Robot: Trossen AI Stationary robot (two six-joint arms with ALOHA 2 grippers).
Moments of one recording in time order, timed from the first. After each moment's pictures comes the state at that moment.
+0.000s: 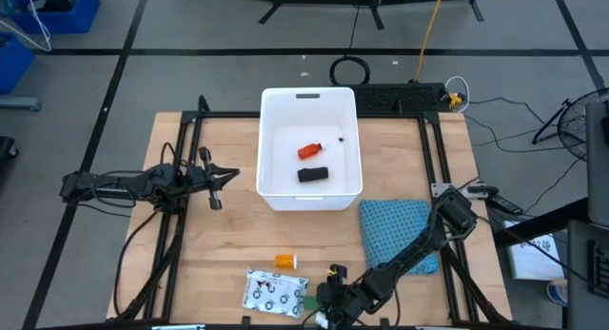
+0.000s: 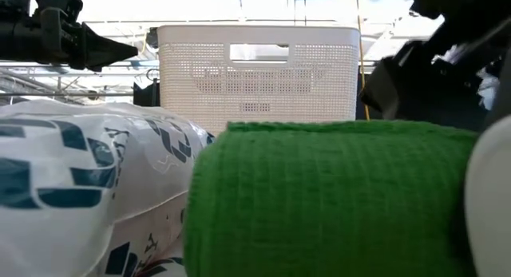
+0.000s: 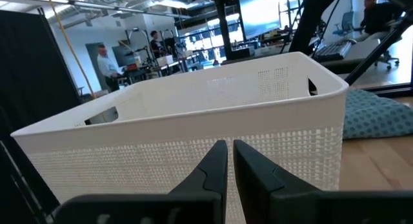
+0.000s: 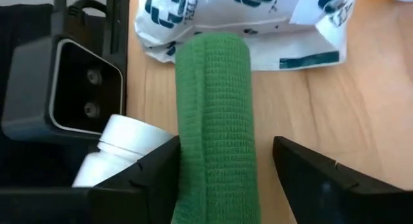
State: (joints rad) left arm -0.02 0.22 0.07 0.21 -0.26 0.23; right arm 0.71 2.15 1.42 -0.30 0.26 0.77
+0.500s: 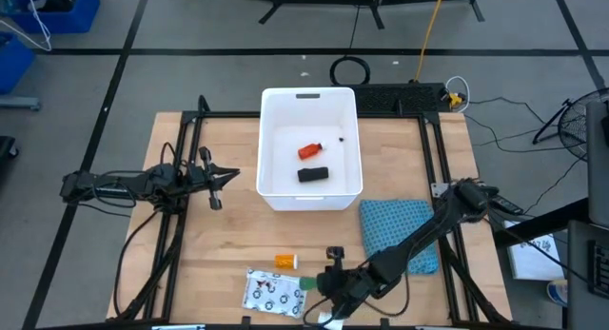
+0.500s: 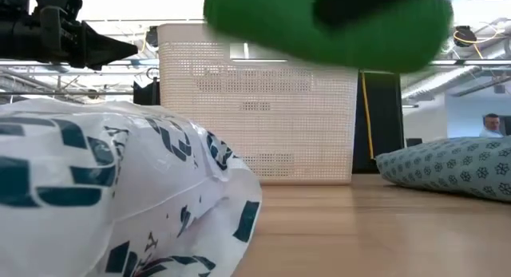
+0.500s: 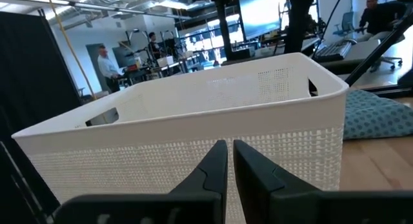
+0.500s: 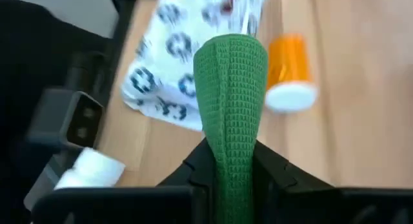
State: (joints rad) left arm -0.02 0.22 0.07 0.21 -0.26 0.23; right arm 0.65 1.93 1.41 -0.39 0.37 0.43
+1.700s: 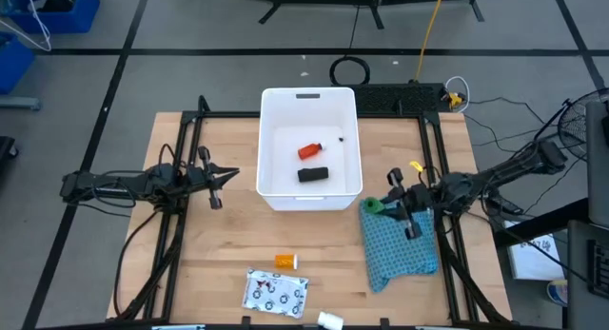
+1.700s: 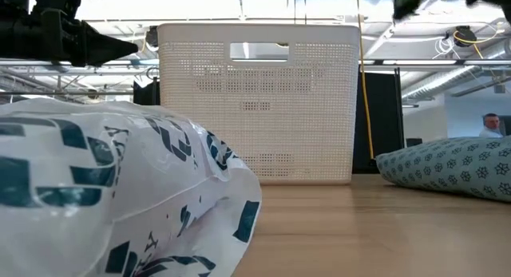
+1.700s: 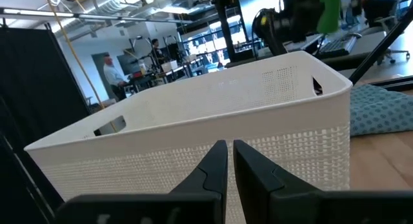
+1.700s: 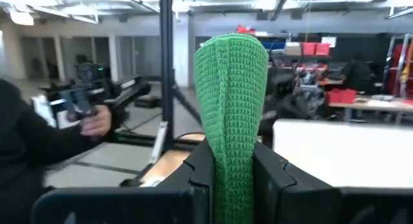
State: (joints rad) left arm -0.02 0.22 0.07 0.23 -0.27 0.29; right arm 0.33 0.69 0.33 0.52 0.10 -0.01
